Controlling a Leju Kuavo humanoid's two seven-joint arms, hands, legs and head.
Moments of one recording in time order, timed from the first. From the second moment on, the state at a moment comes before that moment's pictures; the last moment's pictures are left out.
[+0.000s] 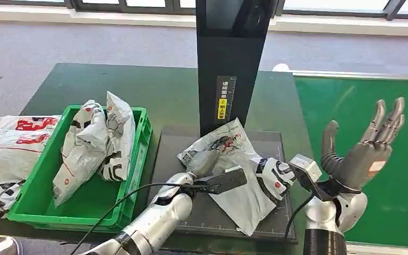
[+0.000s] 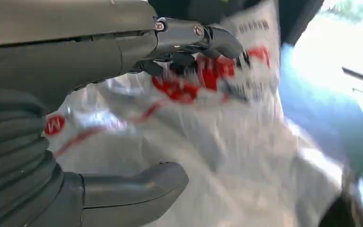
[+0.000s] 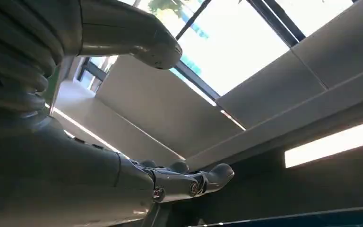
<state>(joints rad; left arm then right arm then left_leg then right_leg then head) -0.50 -0.36 -0.47 -0.64 -0.93 0.14 -0.30 -0.21 0.26 -0.26 -1.56 0.84 -0.70 -0.70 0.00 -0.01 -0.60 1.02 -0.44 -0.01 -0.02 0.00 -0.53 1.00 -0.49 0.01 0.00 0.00</state>
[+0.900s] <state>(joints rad) -0.60 -0.36 -0.72 -0.47 -1.20 0.24 -0.06 -0.21 0.29 -0.34 -1.56 0.82 -0.70 -0.70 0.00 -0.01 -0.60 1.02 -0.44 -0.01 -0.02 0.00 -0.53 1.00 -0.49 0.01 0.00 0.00</state>
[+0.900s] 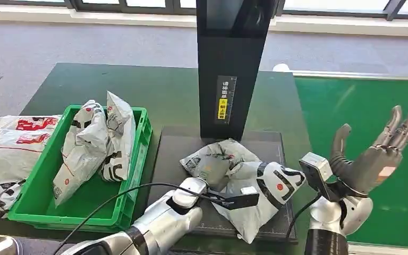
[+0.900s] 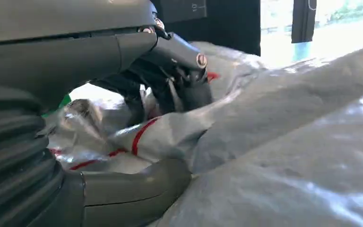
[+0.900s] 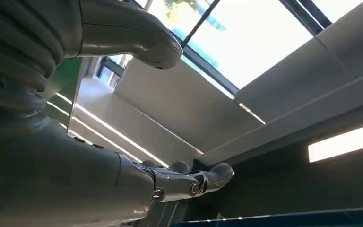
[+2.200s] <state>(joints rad) -0.35 -0.34 0.02 -1.33 -1.09 0.70 -0.46 -0.19 0.29 -0.34 -1.60 0.81 -0.70 -0.70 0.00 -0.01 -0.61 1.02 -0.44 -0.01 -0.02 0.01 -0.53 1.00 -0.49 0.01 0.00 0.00</state>
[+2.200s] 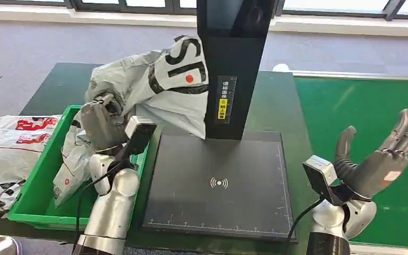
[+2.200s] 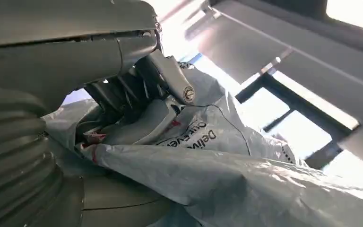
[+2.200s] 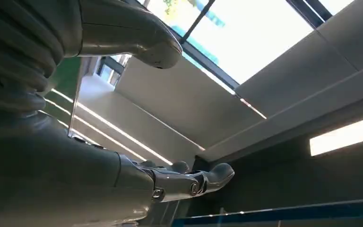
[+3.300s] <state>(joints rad) -0.28 -0.32 0.19 -1.50 -1.24 0.70 -0.17 -0.14 0.29 -0.34 -1.68 0.80 -0.70 -0.68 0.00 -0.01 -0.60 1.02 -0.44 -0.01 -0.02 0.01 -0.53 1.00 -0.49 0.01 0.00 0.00</state>
